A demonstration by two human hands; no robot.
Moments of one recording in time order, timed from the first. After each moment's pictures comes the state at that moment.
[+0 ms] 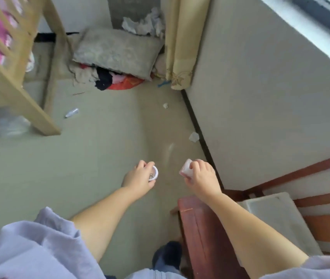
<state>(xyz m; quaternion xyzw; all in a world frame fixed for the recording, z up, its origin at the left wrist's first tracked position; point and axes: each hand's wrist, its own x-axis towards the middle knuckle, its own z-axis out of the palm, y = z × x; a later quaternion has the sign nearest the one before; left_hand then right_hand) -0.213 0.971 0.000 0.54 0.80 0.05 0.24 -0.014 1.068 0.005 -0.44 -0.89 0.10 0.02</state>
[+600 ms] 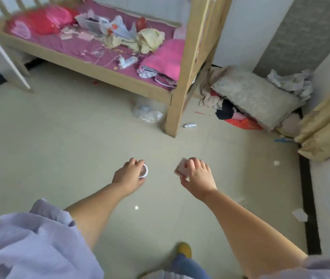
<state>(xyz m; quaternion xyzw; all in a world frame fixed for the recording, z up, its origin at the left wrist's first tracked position) -0.566 0.569 0.034 0.26 0.95 0.10 0.15 -0.457 0.787 0.034 -0.11 -0.99 0.09 0.00</state>
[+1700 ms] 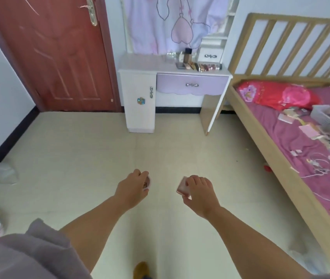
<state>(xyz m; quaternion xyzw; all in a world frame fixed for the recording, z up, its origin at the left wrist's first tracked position) -1.008 0.046 0.057 -0.22 0.96 0.15 -0.01 -1.143 0.249 0.052 0.43 -0.90 0.06 -0.05</state>
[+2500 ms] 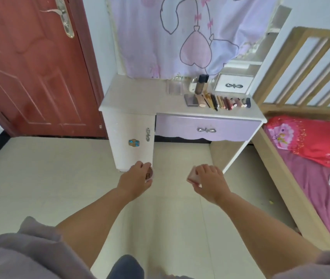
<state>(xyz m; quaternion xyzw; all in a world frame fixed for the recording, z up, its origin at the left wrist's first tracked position) -1.477 -0.293 0.063 -0.24 0.95 0.18 -0.02 -1.641 -0.086 0.076 0.45 -0.89 -0.04 -0.04</state>
